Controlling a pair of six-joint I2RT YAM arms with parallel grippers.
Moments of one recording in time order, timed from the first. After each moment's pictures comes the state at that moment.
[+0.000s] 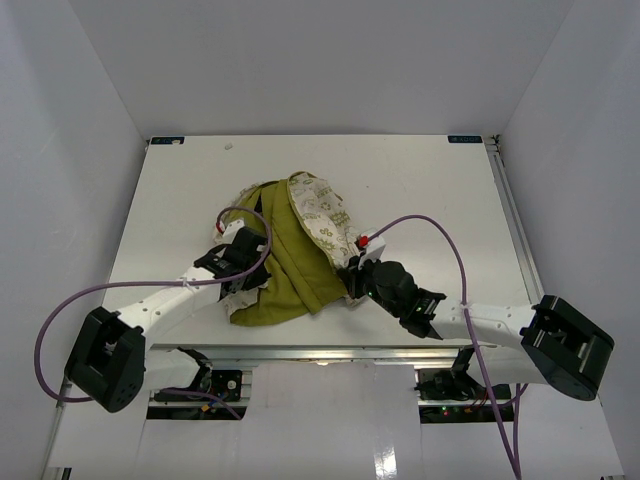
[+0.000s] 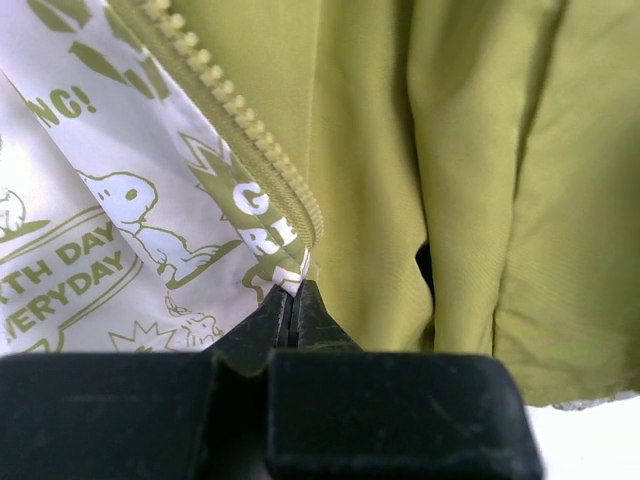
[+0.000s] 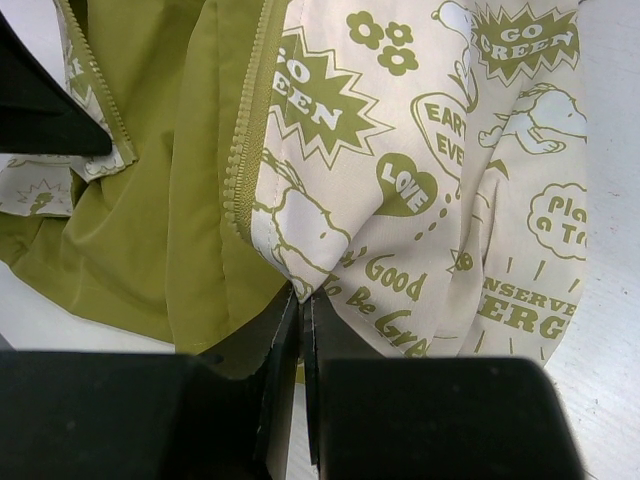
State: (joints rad) left arm -0.57 1.24 0.70 -0.44 -0.28 -0.86; right arm 0.99 1.23 0.43 0.49 0.25 0.31
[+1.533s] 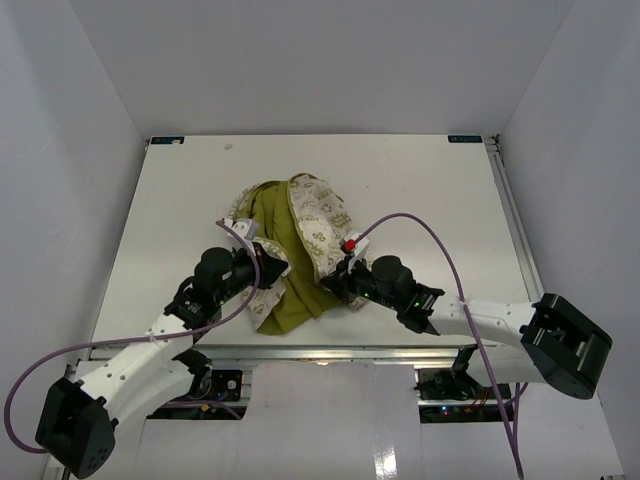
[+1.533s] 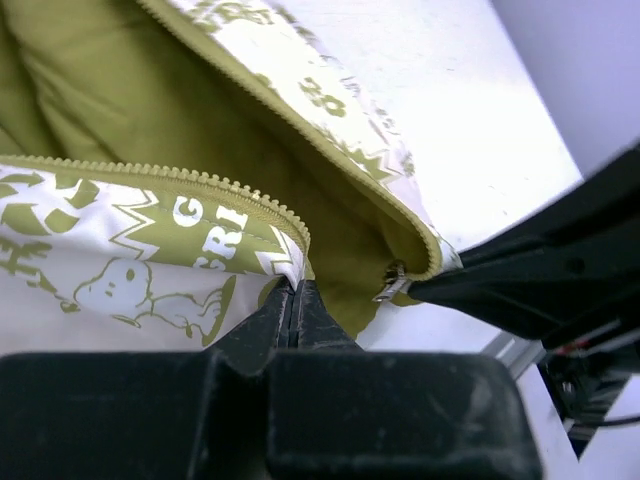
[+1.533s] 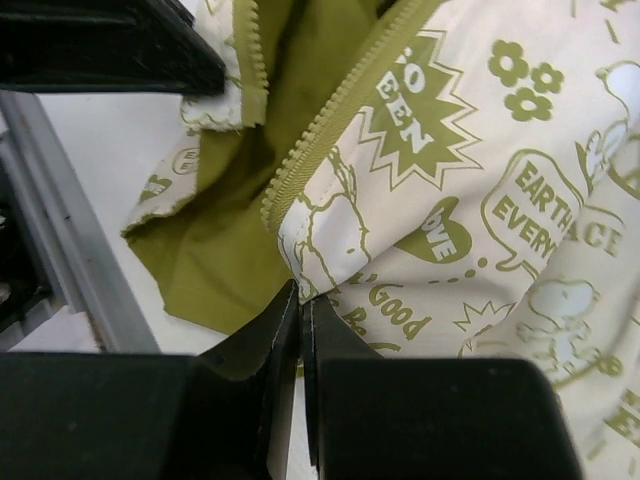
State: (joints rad) left arm -0.56 0.82 0.42 0.11 0.16 -0.47; right arm 0.99 1.25 0.48 0.50 -0.05 0.23
